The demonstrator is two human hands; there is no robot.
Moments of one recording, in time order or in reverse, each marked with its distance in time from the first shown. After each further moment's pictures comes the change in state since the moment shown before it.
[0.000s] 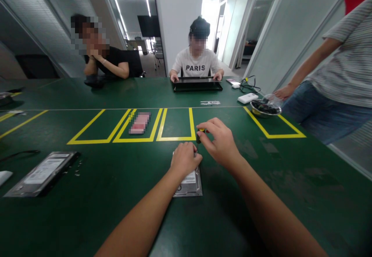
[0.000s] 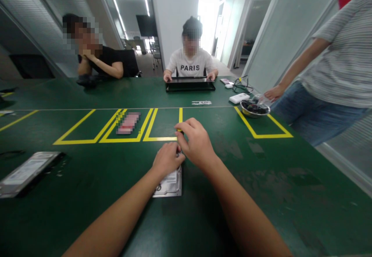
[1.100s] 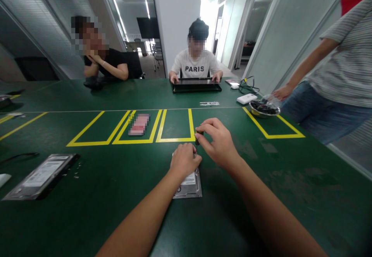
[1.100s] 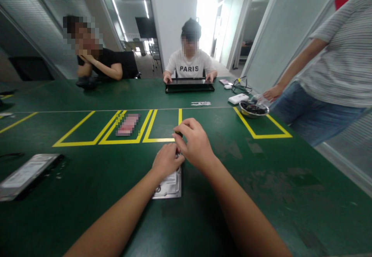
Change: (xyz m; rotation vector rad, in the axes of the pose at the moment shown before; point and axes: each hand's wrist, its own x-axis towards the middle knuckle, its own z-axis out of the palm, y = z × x) left_hand 0.000 -0.003 0.003 0.002 0.036 0.054; right_hand -0.001 0.001 0.000 0.002 0.015 -0.006
